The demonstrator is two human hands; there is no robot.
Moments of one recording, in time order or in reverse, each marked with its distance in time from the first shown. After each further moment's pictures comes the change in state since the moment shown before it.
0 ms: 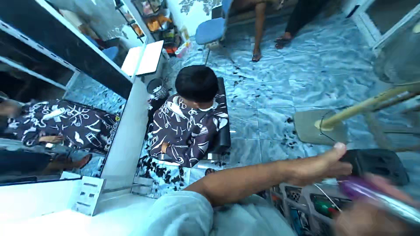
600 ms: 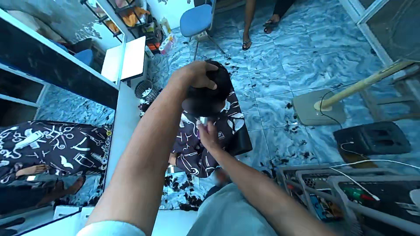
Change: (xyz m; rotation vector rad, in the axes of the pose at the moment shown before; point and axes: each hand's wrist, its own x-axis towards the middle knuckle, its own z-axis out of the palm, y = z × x) left_hand -0.157 0.194 -0.382 1.596 0.431 -0.261; right_hand -0.100 0.080 0.464 -0.108 -0.667 0.589
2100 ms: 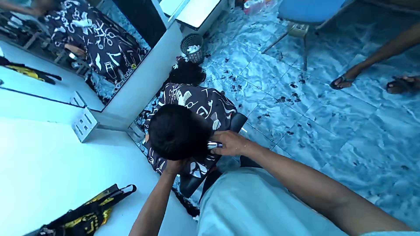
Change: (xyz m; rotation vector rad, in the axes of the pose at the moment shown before) left_hand 0.021 0.092 0.303 -0.260 0.795 -0.921; right_hand 0.334 -0.097 -0.156 -0.892 -1.683 -0.718
